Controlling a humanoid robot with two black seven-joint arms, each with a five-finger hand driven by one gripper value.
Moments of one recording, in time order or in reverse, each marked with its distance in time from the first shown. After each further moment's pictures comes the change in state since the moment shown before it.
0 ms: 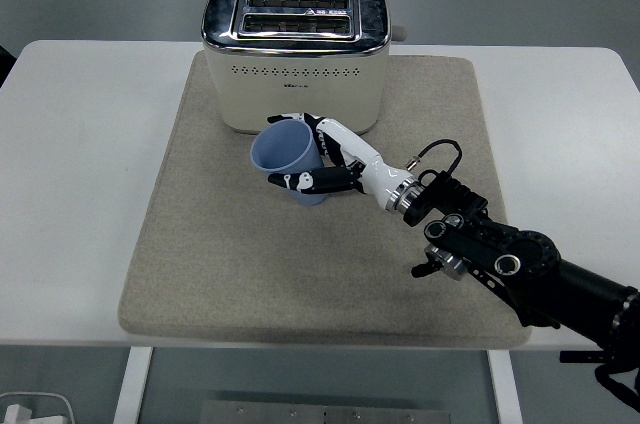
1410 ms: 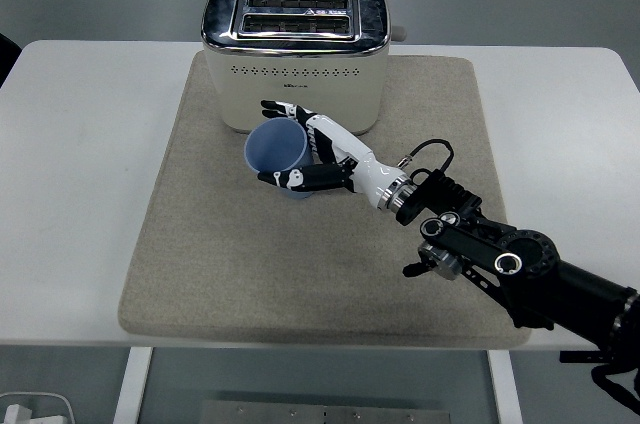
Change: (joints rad) left arm 0.000 0.000 0.000 -0.001 0.000 0.000 0.000; right arm -0.003 0.000 0.025 0.054 0.034 0.022 -0.022
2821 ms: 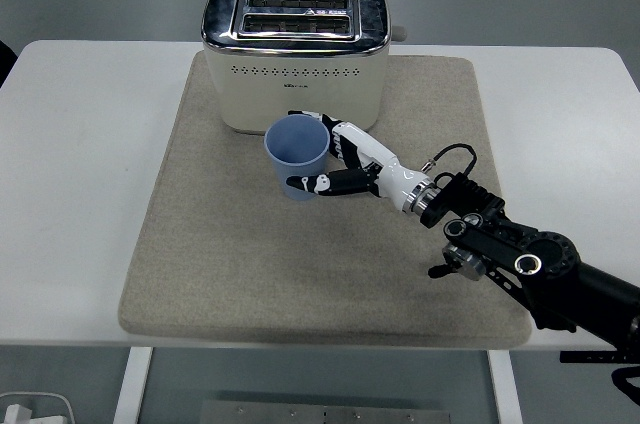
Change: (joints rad) left arm 0.000 0.000 0.000 -0.004 0.001 -0.001 0.001; right arm -0.018 -0.059 -0.008 -0.040 -0.003 0.040 0.008
